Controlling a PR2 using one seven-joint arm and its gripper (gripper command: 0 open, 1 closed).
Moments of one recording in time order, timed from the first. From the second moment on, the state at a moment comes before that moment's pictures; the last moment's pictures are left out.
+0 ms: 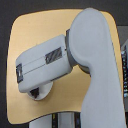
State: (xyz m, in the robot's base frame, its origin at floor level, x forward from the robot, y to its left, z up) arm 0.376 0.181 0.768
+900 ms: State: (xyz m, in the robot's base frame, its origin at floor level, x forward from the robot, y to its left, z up) arm 0.384 0.176 0.765
